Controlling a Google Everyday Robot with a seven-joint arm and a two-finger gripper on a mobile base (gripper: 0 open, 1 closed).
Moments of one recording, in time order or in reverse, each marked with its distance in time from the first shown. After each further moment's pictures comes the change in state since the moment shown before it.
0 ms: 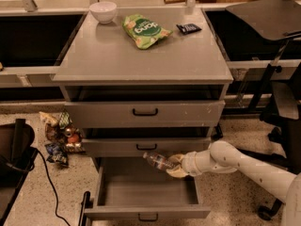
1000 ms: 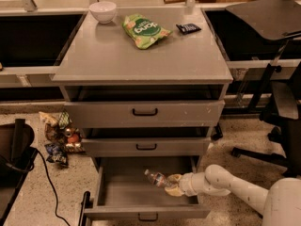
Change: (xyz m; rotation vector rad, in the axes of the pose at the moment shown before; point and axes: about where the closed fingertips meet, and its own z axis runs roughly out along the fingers) arm 0.103 0.025 0.078 0.002 -0.016 0.150
